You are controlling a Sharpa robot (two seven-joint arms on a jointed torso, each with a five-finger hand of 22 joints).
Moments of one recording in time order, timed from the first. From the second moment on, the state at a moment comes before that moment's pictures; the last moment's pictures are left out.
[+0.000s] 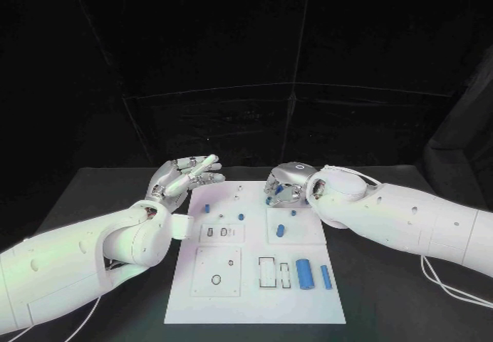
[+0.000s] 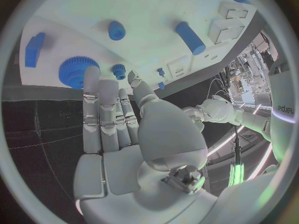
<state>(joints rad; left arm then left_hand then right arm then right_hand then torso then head) 1.15 -0.83 -0.01 1.57 0.04 -0.38 0.56 1.30 0.03 -0.04 0.11 0.04 0.90 0.23 0.14 0.07 0.98 0.18 0.16 0.07 1.07 0.14 0.22 0.16 0.18 0.84 0.25 0.33 0.14 1.22 -0.61 0.00 1.26 -1.65 -0.19 -0.07 1.32 0.08 0.00 -0.28 0.19 1.02 0.15 0.07 0.07 1.13 0.09 0.07 0.06 1.46 0.01 0.88 0.72 0.16 1.17 0.09 0.81 0.41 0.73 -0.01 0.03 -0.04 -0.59</state>
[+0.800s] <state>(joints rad) 1.15 -0.84 -0.01 1.57 0.04 -0.37 0.56 1.30 0.04 -0.04 0.11 0.04 0.90 0.23 0.13 0.07 0.98 0.18 0.15 0.06 1.06 0.14 0.20 0.16 0.18 0.84 0.25 0.33 0.14 1.22 -0.57 0.00 1.22 -1.69 -0.12 -0.09 1.30 0.10 0.15 -0.29 0.16 1.03 0.15 0.07 0.07 1.15 0.09 0.07 0.06 1.46 0.01 1.23 1.06 0.15 1.25 0.10 1.14 0.80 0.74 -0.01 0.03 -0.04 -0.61</state>
